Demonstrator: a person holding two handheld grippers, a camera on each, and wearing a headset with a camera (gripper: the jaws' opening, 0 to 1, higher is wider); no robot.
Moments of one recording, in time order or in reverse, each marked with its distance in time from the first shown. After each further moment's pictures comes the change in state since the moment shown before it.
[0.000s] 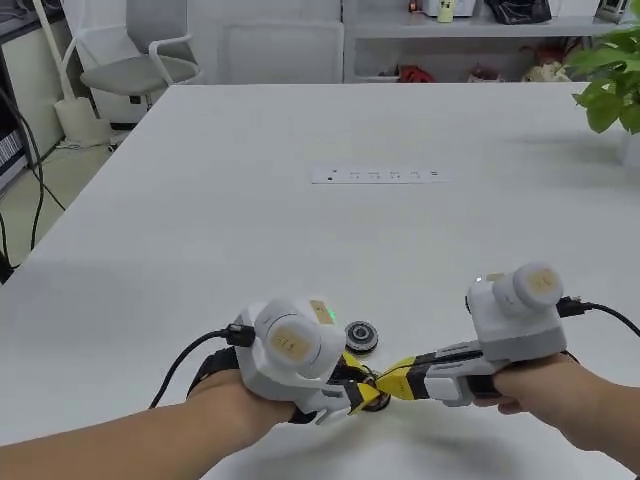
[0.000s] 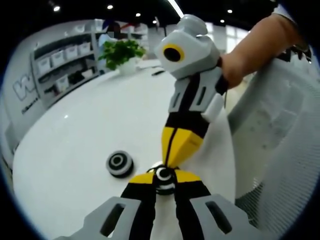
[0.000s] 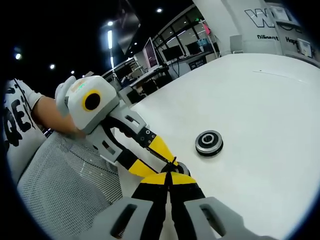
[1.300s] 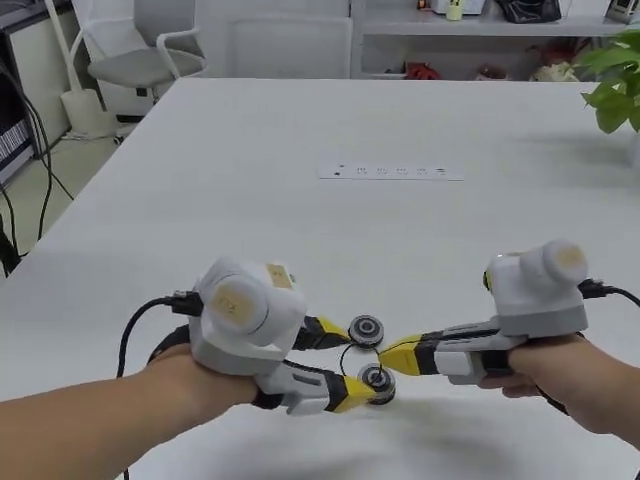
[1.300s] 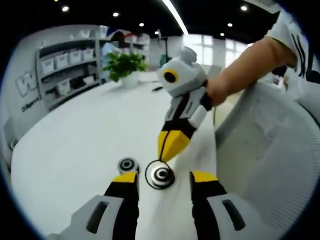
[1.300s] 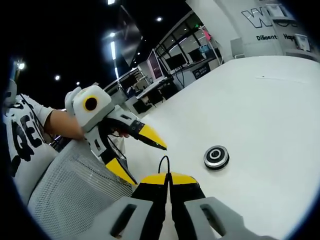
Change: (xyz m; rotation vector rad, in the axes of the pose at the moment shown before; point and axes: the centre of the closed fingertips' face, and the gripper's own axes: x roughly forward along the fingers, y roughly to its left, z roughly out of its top) left arm -0.058 0.003 0.022 -0.047 -0.111 -0.030; right arm -0.009 0.024 0.029 0.042 -0.084 0.067
